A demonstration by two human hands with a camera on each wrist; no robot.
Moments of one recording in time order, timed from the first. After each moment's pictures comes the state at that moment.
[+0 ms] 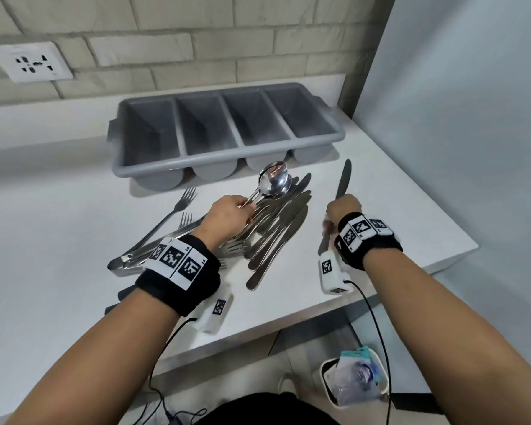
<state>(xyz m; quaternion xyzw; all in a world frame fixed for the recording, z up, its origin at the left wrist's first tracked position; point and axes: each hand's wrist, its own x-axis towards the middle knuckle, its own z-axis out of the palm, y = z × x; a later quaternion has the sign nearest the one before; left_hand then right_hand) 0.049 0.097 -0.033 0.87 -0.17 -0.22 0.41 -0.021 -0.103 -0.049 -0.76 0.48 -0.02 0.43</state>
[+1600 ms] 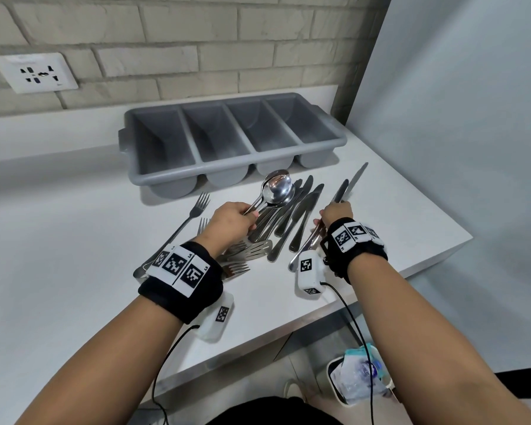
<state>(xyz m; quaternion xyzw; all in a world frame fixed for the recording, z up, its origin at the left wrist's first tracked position) 0.062 0.138 -0.032 0.83 -0.19 -0.25 0.46 -0.011 -0.049 -0.054 -0.60 0.50 -0.13 0.61</state>
